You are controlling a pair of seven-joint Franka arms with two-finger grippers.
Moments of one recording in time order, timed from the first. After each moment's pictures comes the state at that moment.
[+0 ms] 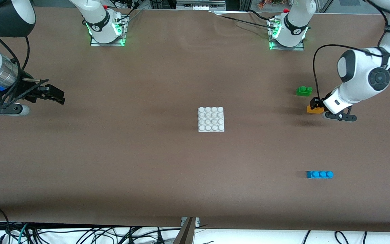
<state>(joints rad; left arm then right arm) 0.17 0.12 -0.08 -2.24 0.03 2.21 0.18 -0.01 0.16 0.13 -1.51 -0.03 1.63 0.16</state>
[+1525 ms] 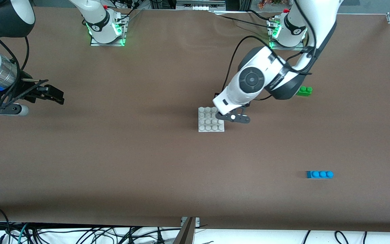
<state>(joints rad) -0.17 0.56 -0.54 -1.60 0.10 1.94 -0.54 -0.01 0.16 0.12 -1.51 -0.03 1.63 0.16</state>
